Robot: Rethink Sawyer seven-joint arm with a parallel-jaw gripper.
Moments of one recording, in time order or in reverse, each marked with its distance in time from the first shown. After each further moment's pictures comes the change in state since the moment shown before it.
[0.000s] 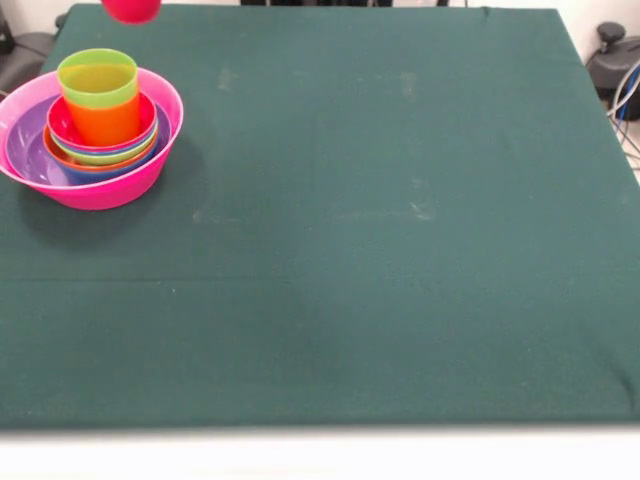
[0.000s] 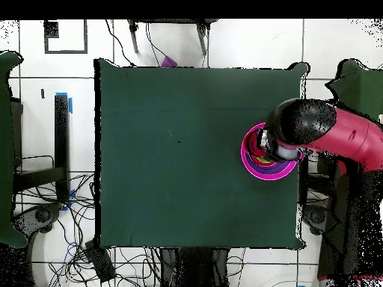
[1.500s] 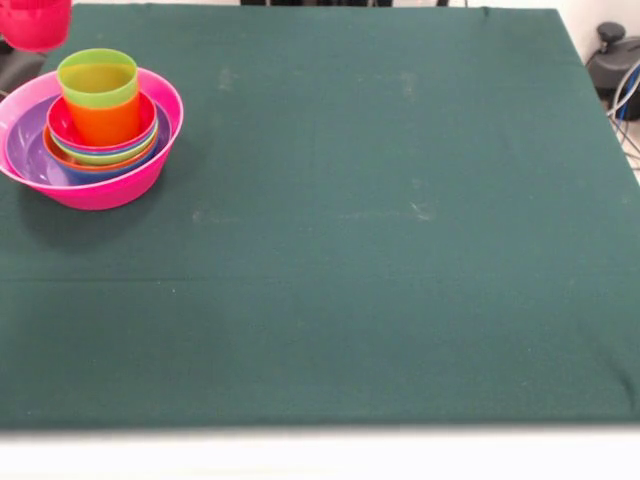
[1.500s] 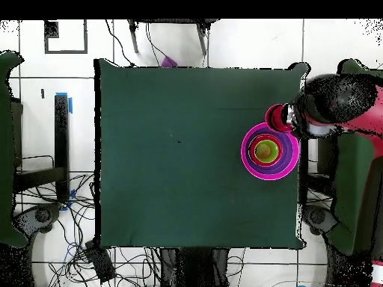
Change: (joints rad) arm -0.120 0.057 0.186 -0.187 -0.099 0.029 -0.113
